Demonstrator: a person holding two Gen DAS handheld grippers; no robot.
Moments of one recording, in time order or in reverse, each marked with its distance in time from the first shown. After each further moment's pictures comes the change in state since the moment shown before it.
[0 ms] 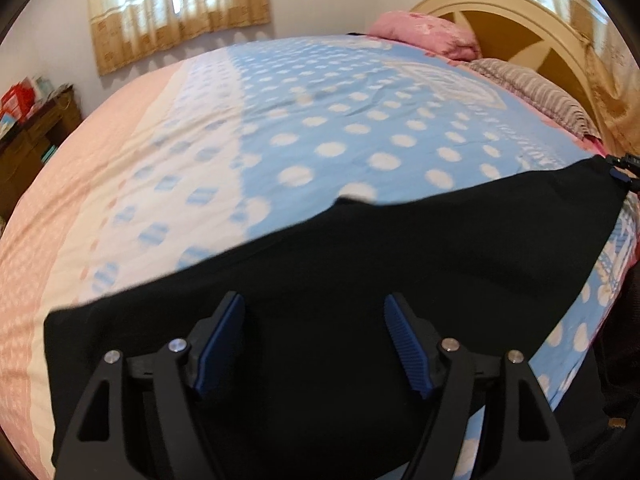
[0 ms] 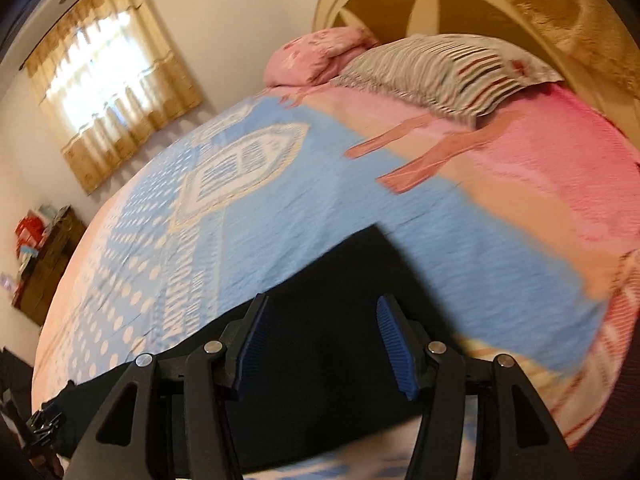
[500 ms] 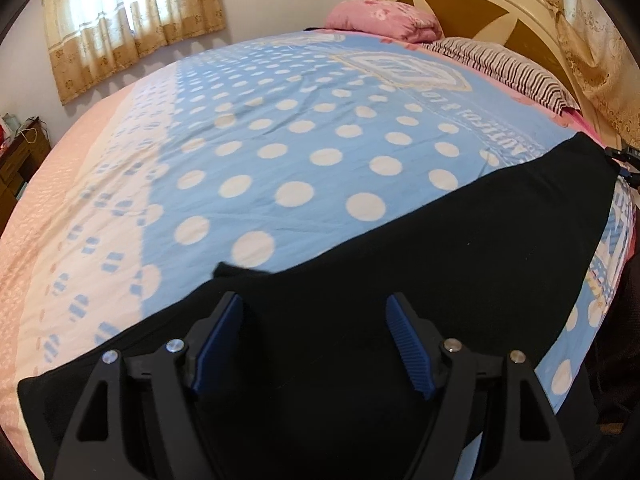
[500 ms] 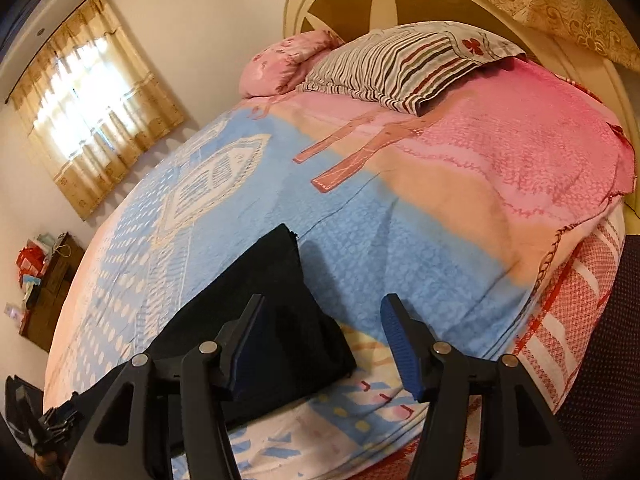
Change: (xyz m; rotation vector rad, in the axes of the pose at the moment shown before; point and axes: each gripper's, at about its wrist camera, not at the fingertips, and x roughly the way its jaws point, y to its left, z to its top) left arm 0.033 -0.065 0.038 0.106 0.027 -0.055; right arm -0.014 -0.063 -0.005 0.089 -0.005 0.022
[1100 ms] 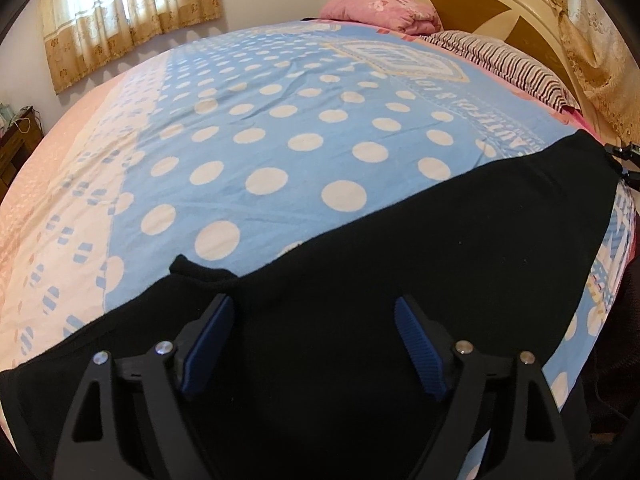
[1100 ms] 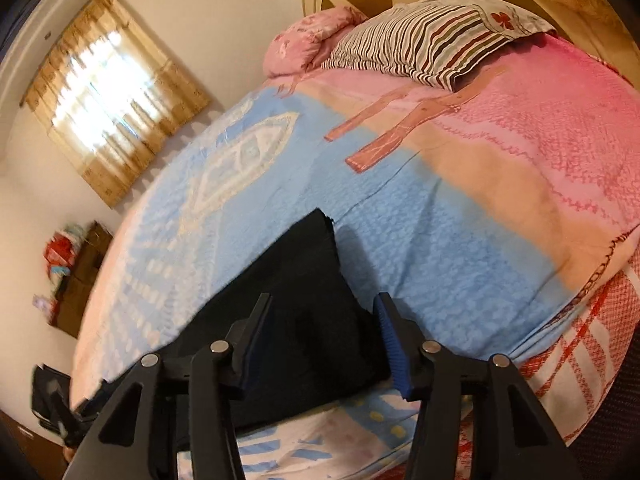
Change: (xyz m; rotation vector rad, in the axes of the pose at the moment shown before) left arm 0.013 -0.011 -0.003 -0.022 0.029 -0.025; right arm 0.020 0.006 0.006 -0.005 0.101 0.104
